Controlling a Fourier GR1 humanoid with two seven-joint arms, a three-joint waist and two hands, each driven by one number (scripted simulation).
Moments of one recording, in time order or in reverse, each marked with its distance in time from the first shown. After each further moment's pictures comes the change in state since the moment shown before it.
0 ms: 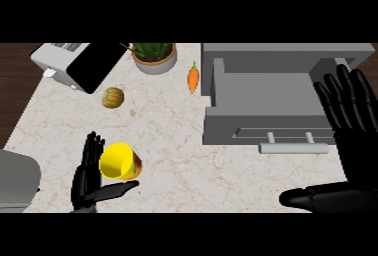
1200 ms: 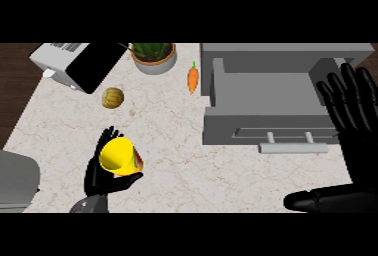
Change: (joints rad) left arm -0.168 -0.007 0.039 0.288 0.090 -0.235 -0.132; right arm -0.008 -0.006 -0.008 -0.025 -0.022 0.000 0.042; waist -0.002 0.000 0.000
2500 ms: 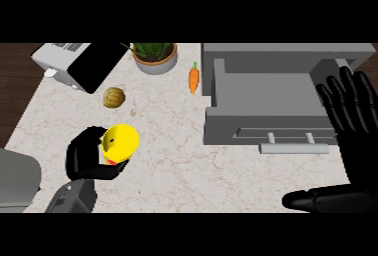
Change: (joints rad) left arm -0.051 0.069 0.025 -0.115 0.036 0.001 -0.083; right arm 0.020 0.008 -0.001 0.013 0.015 0.004 -0.031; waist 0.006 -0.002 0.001
